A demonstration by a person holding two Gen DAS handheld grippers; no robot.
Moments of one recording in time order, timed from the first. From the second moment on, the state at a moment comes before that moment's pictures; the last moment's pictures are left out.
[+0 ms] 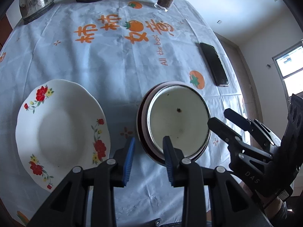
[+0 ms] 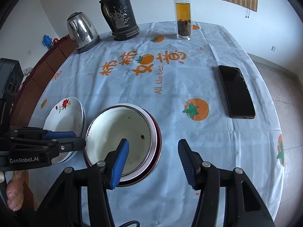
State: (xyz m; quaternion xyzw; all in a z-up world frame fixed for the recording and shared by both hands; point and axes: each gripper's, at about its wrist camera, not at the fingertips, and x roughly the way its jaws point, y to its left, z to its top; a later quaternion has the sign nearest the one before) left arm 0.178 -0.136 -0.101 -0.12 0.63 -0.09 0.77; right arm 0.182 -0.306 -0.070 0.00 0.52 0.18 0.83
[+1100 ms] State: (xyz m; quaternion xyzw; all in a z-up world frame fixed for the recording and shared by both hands) left arm 0.187 -0.149 -0.115 -0.10 0.64 -0.09 0.75; right arm 0.186 -0.304 -0.094 0.03 0.56 0.17 0.81
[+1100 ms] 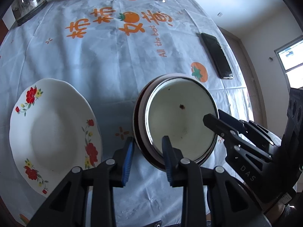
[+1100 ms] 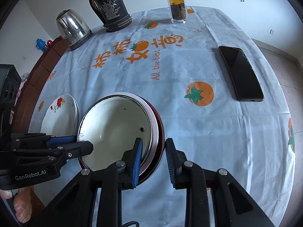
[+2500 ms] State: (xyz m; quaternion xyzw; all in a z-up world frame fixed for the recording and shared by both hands) left arm 0.159 -0.123 -0.076 -0.10 0.61 -0.07 0.78; right arm 0.173 -0.277 -0.053 -0.01 0.53 0.19 0.83
